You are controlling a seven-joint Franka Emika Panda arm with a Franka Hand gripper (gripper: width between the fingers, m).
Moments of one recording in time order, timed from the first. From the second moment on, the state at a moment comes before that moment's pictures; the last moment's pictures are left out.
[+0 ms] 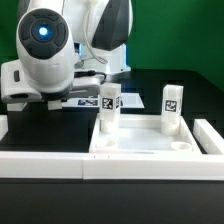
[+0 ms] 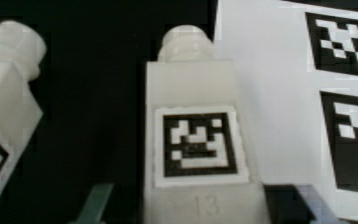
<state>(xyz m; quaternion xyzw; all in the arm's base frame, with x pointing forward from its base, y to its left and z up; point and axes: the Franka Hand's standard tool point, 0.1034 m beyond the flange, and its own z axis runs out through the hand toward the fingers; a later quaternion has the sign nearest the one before) 0.355 -0.128 0.007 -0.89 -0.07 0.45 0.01</state>
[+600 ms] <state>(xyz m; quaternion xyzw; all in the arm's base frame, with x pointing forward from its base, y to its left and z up) 0.357 -0.127 0.008 -0.89 -0.08 0.45 0.01</state>
